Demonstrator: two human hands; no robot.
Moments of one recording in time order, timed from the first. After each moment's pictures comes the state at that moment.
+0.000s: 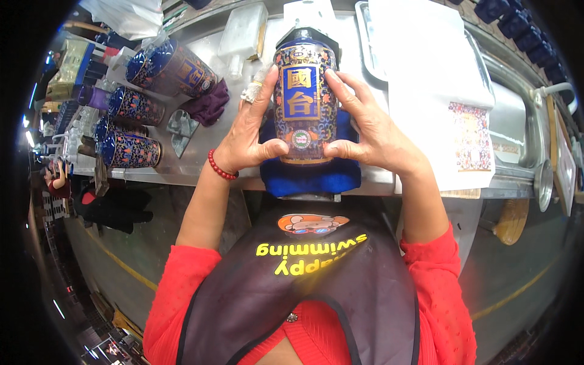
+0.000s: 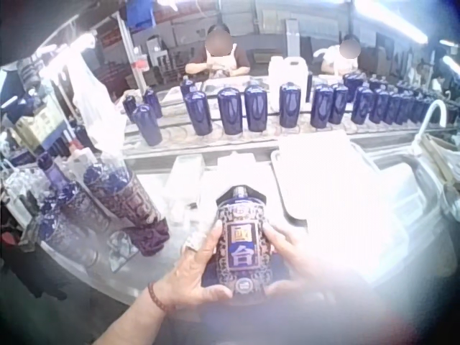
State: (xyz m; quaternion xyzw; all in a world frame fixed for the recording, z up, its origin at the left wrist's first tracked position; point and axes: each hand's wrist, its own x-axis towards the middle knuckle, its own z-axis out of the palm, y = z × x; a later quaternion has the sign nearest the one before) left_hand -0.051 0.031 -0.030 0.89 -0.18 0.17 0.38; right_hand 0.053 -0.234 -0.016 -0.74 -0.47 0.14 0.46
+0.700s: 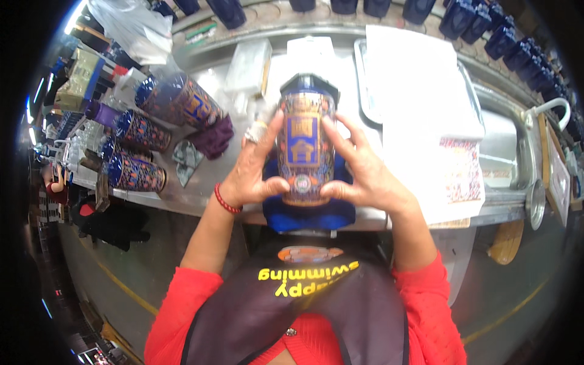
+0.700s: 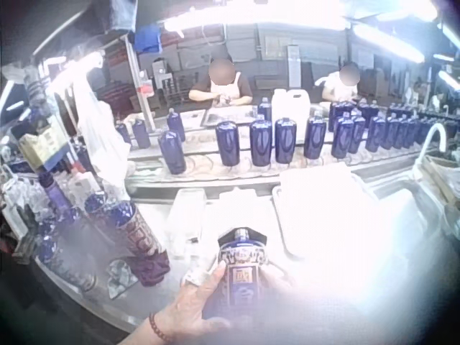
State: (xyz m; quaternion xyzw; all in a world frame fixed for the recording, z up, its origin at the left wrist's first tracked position) left_hand -0.049 0.031 -0.021 0.90 -0.17 0.15 0.37; right_hand 0.055 -0.234 -0.012 -0.74 -0.47 0.16 0.45
